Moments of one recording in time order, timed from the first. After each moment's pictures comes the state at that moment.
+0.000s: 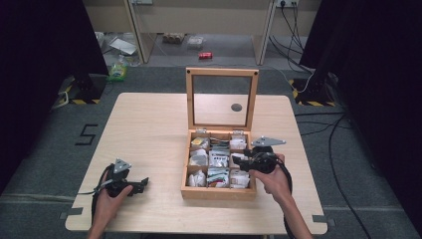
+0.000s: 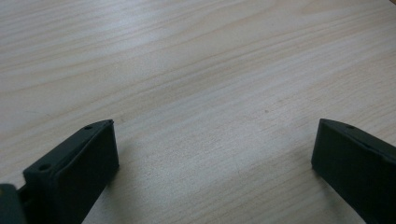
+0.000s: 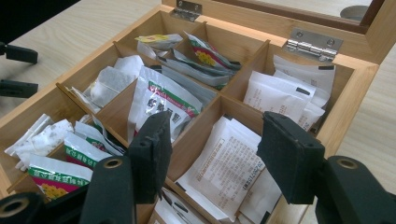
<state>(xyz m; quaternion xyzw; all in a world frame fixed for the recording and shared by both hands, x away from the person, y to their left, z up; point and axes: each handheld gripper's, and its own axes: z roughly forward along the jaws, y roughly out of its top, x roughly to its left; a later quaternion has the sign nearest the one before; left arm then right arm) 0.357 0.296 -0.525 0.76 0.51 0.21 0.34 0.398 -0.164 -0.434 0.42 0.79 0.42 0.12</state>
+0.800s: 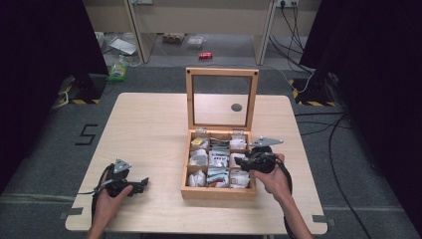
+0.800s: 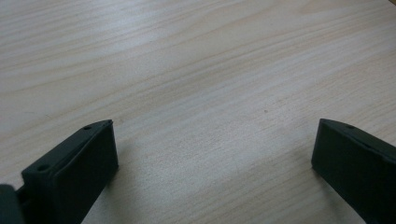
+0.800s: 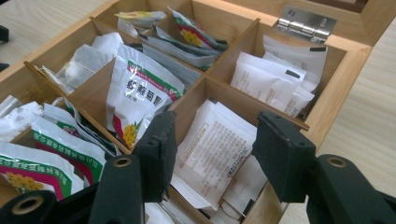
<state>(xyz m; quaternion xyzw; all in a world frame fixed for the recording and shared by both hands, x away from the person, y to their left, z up) 0.357 0.296 -0.525 0.77 0.51 0.21 0.34 0.402 -0.164 -0.441 0.43 0.81 0.39 0.13</state>
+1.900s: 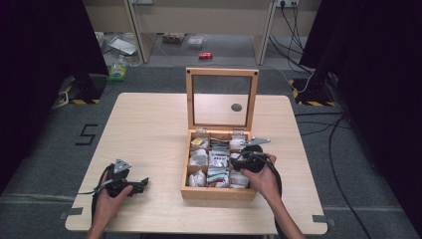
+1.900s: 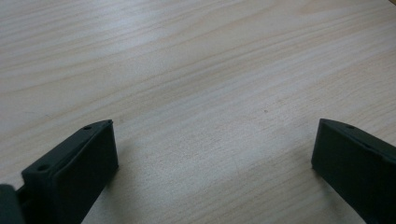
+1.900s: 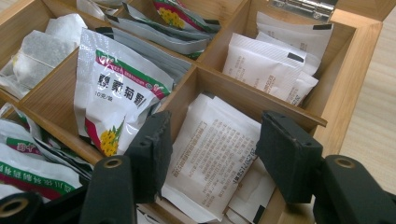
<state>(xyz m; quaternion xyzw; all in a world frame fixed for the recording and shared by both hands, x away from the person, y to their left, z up) 0.357 0.296 -0.525 0.77 0.51 0.21 0.34 0.408 -0.139 -0.448 0.47 0.80 0.33 0.15</state>
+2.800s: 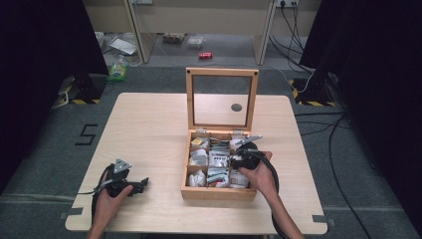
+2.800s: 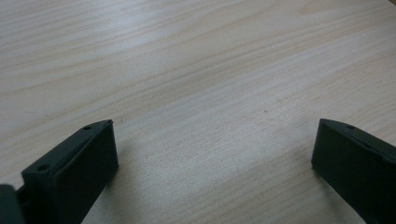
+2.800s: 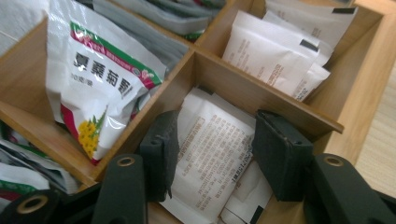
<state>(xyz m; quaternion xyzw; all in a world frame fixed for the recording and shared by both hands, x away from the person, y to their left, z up) 0.357 0.296 -0.525 0.77 0.51 0.21 0.34 0.420 -0.129 -0.454 0.46 0.83 0.26 0.15</state>
